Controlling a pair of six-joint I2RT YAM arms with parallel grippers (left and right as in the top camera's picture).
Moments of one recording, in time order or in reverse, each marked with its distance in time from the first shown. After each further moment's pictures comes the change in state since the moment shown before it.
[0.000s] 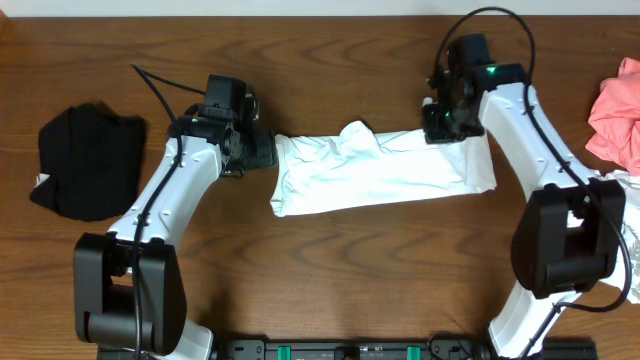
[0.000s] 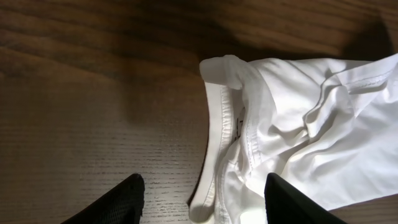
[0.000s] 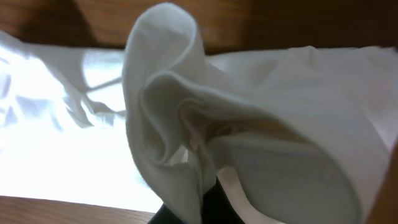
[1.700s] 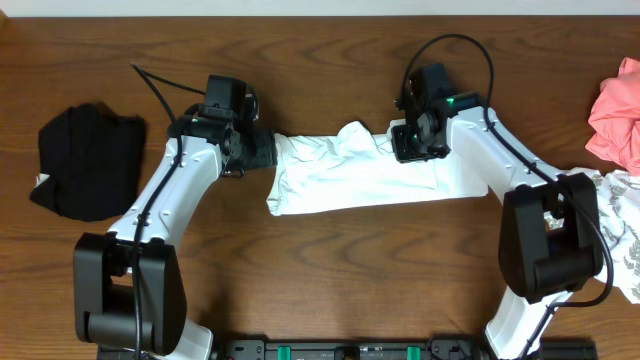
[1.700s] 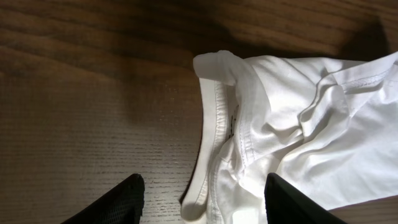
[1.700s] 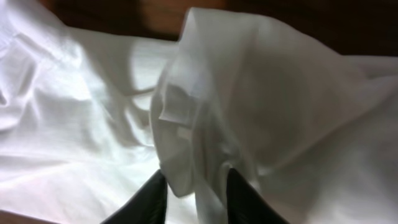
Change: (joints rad) left arm 0.000 0.000 0.000 -0.002 0.000 0.000; right arm 0.119 0.000 -0.177 0.228 -0.051 0.080
